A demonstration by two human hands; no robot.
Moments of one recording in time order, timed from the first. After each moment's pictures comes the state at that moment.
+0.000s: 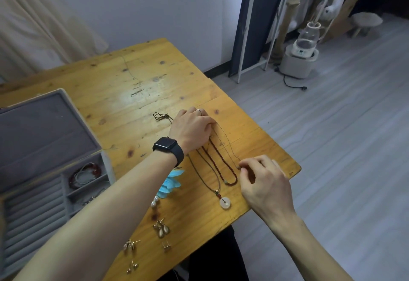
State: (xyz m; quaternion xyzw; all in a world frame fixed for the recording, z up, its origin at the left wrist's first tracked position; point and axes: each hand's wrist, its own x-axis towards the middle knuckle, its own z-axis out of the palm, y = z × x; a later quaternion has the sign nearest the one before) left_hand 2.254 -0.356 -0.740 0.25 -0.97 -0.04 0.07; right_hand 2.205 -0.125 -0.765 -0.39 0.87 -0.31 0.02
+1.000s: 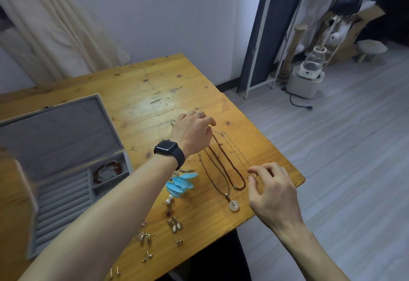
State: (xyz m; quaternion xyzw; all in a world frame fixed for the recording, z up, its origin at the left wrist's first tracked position) left_hand 2.289 -0.355 -0.698 0.29 -0.95 -0.06 0.09; right_hand 2.216 -0.116 -0.744 -0.43 0.84 -0.32 -0.01
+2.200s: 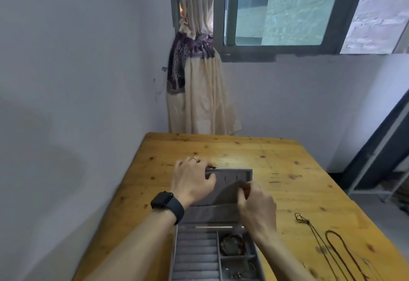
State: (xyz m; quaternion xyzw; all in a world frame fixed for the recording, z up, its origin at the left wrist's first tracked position) left_hand 2.566 -0.492 -0.614 0.55 -0.81 -0.02 0.18; right_hand 2.404 -0.423 -0.674 -0.53 0.76 -0.38 0.06
